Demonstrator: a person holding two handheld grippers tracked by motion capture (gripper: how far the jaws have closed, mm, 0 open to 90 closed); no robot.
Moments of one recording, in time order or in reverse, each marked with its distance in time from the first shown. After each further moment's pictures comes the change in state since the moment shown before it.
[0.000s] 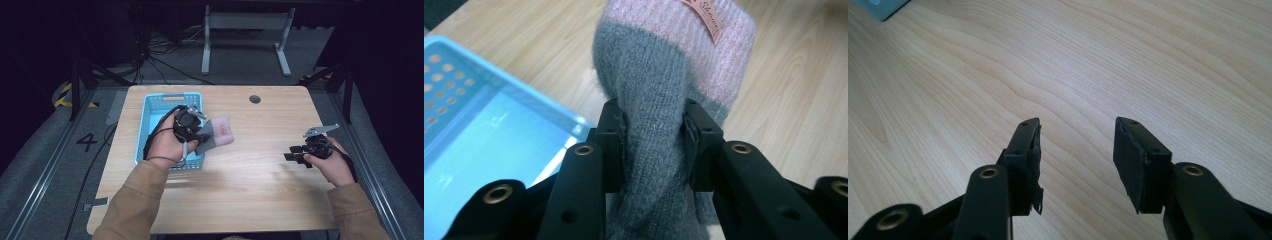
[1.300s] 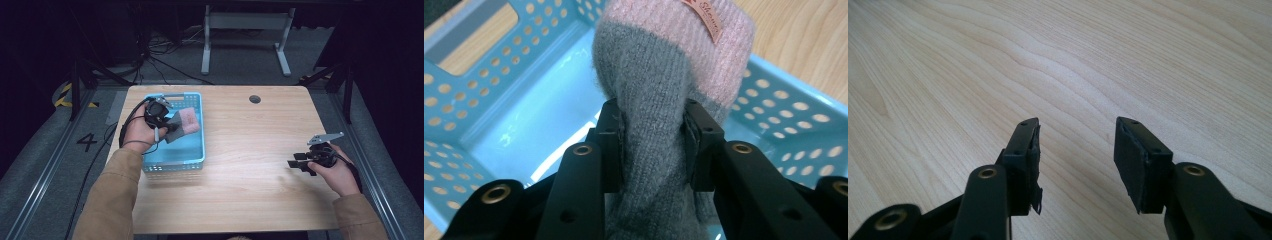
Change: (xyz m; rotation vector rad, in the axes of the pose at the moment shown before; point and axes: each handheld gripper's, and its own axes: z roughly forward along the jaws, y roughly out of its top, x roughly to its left) left arm 0.099 -0.052 0.015 0.056 0.064 -0.081; right arm 0.005 -0.023 -0.006 0.008 -0.011 0.015
